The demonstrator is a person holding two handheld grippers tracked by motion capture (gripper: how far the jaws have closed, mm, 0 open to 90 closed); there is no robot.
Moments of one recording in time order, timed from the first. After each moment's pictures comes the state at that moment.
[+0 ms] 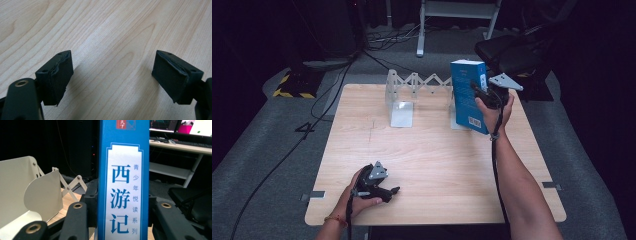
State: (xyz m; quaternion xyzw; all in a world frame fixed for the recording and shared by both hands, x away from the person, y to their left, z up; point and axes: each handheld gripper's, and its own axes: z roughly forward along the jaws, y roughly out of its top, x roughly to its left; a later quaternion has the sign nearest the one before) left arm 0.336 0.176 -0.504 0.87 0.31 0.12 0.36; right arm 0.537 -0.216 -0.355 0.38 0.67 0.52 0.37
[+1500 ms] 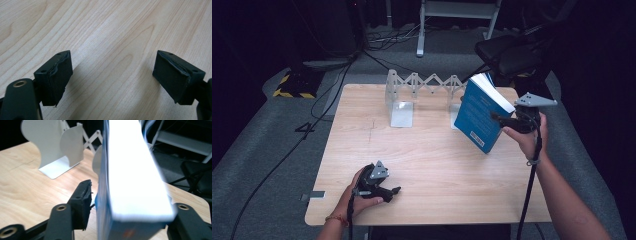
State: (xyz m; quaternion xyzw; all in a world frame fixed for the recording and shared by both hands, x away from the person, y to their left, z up) left arm 0.337 0.173 -0.504 0.88 0.31 0.11 0.36; right arm 0.454 -0.275 -0.328 0.37 0.78 0.43 0.27
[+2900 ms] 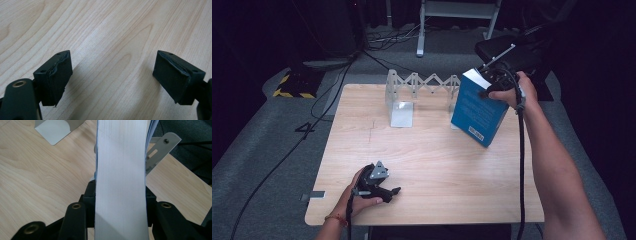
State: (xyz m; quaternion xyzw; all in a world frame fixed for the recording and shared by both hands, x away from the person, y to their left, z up) left arm 0.337 0.174 -0.504 0.88 0.30 0.11 0.36; right arm 0.556 -0.218 -0.268 0.37 0.89 0.23 0.14
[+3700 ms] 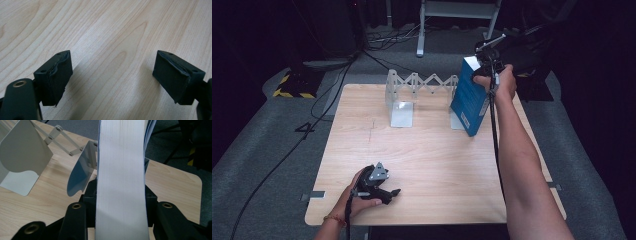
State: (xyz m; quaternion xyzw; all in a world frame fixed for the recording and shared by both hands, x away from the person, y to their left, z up) left arm 0.334 0.175 -0.504 0.88 0.29 0.11 0.36; right arm 0.604 -0.188 -0.276 0.53 0.79 0.23 0.19
